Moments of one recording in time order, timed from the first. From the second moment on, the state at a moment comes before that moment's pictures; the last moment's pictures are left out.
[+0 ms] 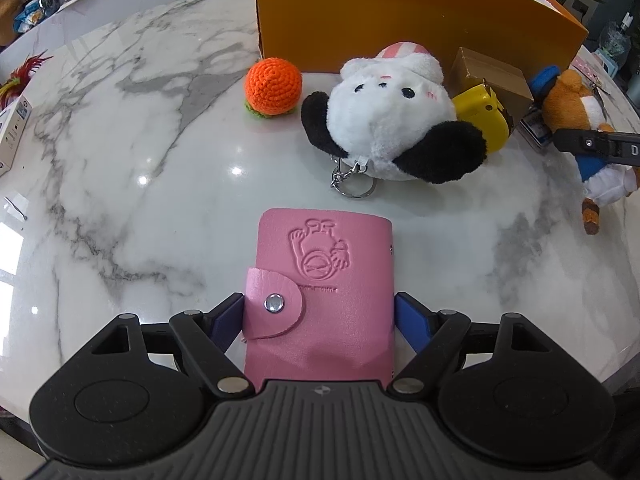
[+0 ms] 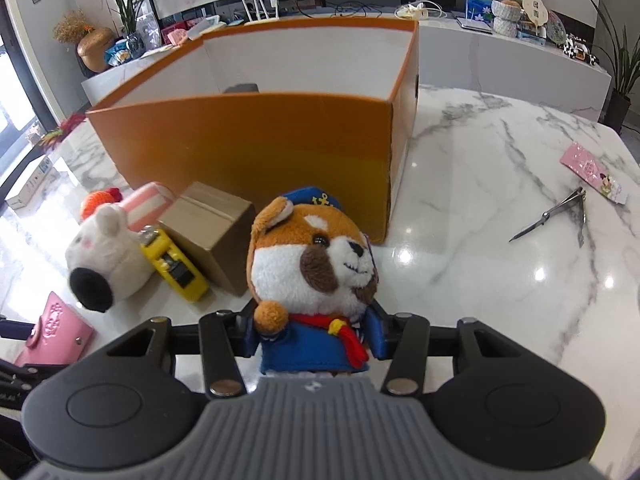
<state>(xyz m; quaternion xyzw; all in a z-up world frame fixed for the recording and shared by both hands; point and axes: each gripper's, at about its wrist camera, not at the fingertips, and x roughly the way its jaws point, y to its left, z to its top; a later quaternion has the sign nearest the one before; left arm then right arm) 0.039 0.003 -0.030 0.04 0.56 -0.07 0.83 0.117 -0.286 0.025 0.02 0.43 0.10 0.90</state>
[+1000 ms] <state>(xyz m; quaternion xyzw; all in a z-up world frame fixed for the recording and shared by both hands) 0.150 -0.021 0.145 0.00 0.40 -0.09 0.91 0.128 -0.296 0.188 0.06 0.28 0.17 0.94</state>
